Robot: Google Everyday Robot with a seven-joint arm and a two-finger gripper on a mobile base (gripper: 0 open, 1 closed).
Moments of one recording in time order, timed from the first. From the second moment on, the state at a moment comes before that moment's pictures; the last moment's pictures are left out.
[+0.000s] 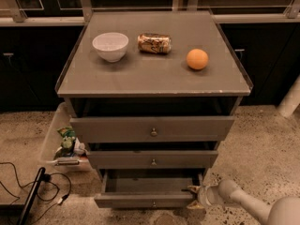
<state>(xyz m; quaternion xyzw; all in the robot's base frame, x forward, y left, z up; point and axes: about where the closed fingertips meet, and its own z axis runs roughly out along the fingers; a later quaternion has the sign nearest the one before) 0.514 -0.241 0.152 -0.64 0.70 0.12 0.29</state>
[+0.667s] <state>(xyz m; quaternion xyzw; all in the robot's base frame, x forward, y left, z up) 0.491 -0.248 0.157 -0.64 0.70 0.13 0.29</state>
